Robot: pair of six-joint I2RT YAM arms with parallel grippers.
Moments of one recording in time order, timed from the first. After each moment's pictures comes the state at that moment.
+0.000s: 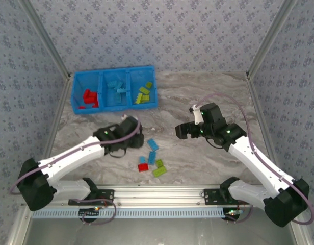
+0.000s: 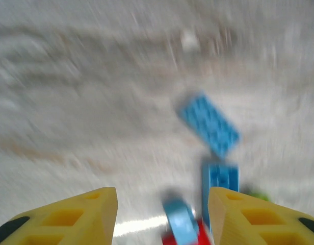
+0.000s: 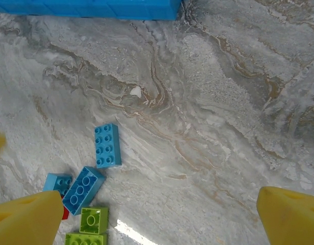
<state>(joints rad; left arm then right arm) -0.91 1.21 0.89 -0.74 -0.21 -0.68 0.52 1.07 0.93 -0.64 -0.17 0.26</state>
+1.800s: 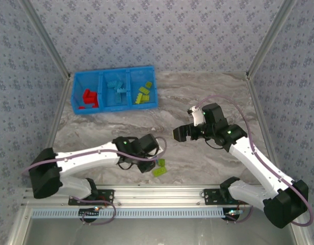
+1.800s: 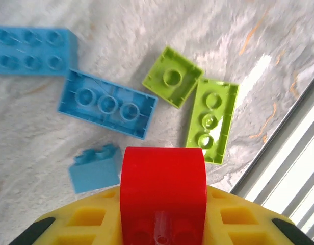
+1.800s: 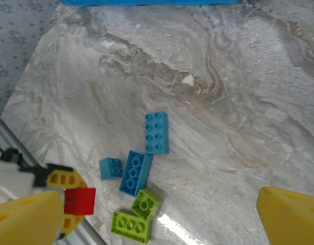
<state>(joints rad) -1.10 1.32 0.92 -0.77 0.01 -0.15 0.49 1.05 0.90 -0.61 -0.42 0.27</state>
